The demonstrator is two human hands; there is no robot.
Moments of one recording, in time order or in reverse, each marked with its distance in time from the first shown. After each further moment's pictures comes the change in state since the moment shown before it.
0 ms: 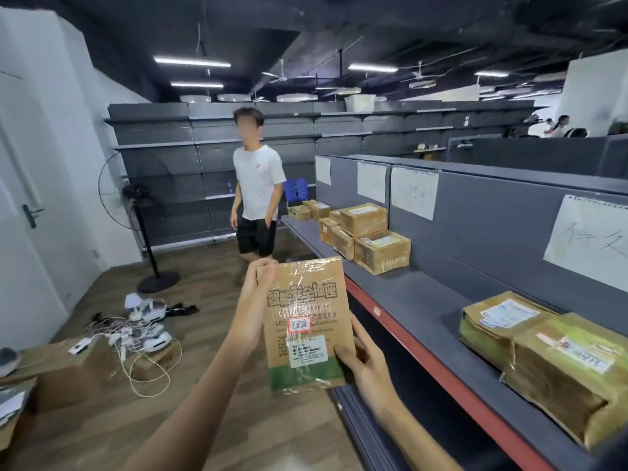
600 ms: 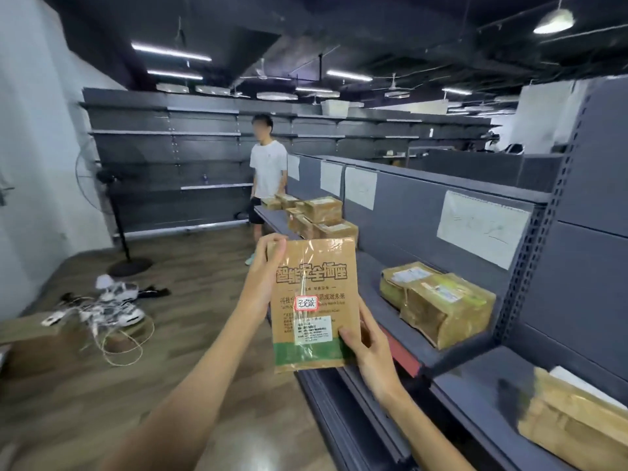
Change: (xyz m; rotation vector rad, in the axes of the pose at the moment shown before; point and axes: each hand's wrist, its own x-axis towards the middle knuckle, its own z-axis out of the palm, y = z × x) left_hand -0.219 0.092 0.088 -0.034 -0.069 0.061; right_hand -0.235 -0.114 -0.071 -0.153 0.070 -0.099
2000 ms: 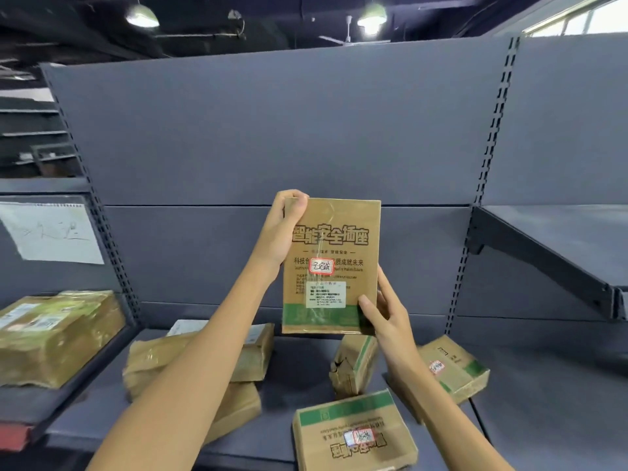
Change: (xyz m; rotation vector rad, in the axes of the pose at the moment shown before) left_hand -0.304 0.102 0.615 -0.288 -1.100 0.120; right_hand -0.409 -0.181 -0.463 -0.421 1.044 -0.056
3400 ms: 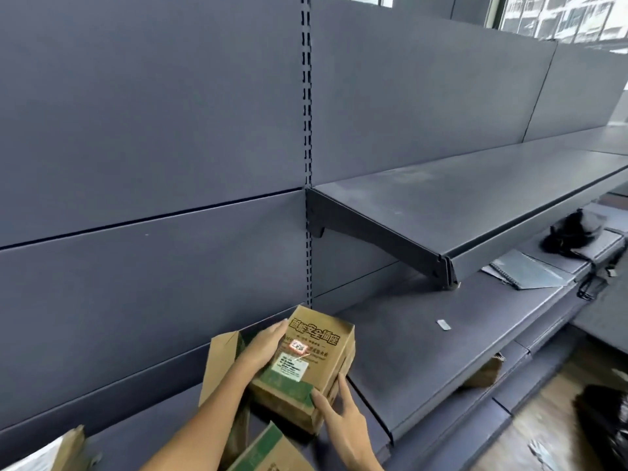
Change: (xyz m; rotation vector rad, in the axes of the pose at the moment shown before) left_hand 0.001 -0.229 0.223 0.296 -0.833 -0.548; right_hand -0.081 0.116 -0.089 -0.275 0.625 0.790
